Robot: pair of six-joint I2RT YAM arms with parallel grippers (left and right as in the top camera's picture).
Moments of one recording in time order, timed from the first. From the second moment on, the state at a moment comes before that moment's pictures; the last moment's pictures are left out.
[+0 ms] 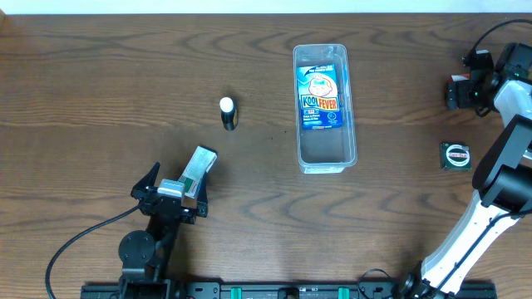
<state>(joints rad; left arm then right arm) -0.05 0.02 0.02 -0.10 0.15 0.13 -0.44 2.28 1.69 -0.48 -0.12 -0.47</state>
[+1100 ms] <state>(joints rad) -0.05 0.02 0.02 -0.10 0.15 0.13 -0.44 2.22 1.69 -0.54 -0.15 -0.32</state>
